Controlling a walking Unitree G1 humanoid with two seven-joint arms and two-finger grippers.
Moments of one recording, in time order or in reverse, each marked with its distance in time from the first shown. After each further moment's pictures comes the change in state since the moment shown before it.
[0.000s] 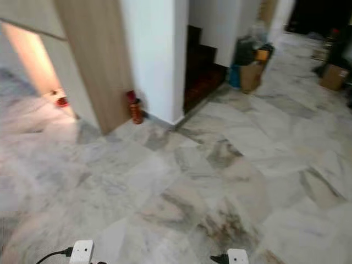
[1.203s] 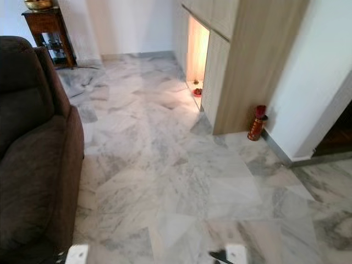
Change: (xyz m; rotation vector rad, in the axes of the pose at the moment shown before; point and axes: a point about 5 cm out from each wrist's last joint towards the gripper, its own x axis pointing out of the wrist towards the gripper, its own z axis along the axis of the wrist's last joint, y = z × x) left arm 0.000 0.006 0.003 0.006 -0.009 0.015; right arm 0.002 0.007 0.004 0.002 -0.013 0.018
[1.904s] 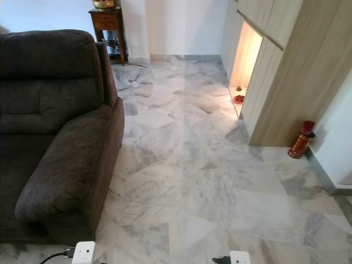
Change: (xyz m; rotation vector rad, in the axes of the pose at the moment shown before) left arm -0.001 -0.012 -0.005 -0.011 0.014 -0.027; right arm -0.004 -0.015 -0.007 -0.007 0.023 -0.037
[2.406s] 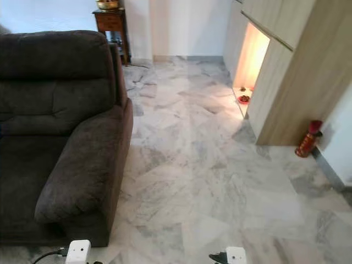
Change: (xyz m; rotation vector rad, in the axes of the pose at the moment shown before) left arm -0.002 0.000 -0.008 -0.004 0.021 0.001; right arm 0.000 0.002 -0.001 0.003 0.002 0.005
